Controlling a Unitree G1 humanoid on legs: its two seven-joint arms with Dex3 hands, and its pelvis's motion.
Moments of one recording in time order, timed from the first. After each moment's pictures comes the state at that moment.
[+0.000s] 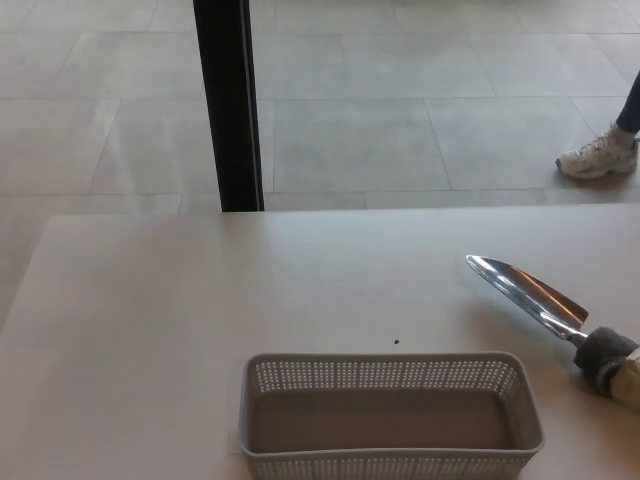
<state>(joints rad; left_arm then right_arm) 0.18 0.57 0.24 1.31 0.03 -0.09 -0.07 0.47 -0.46 -0.47 0.72 0.07 -0.06 0.09</state>
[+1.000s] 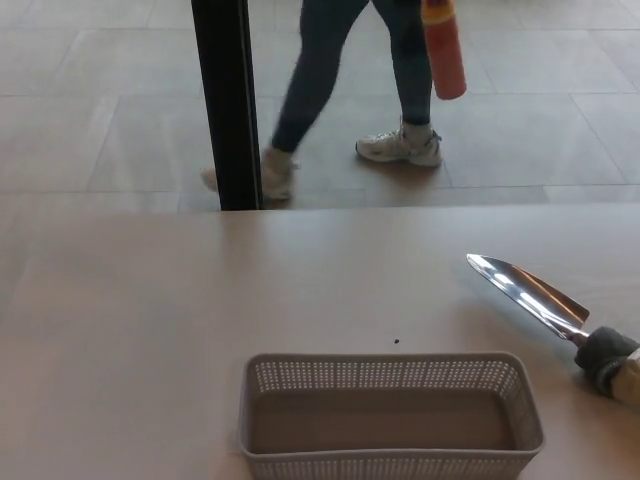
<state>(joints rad) 0.15 0.57 0.26 1.31 0.03 -0.10 -0.08 0.04 -0.75 -0.53 0.02 0.09 0.02 0.12</state>
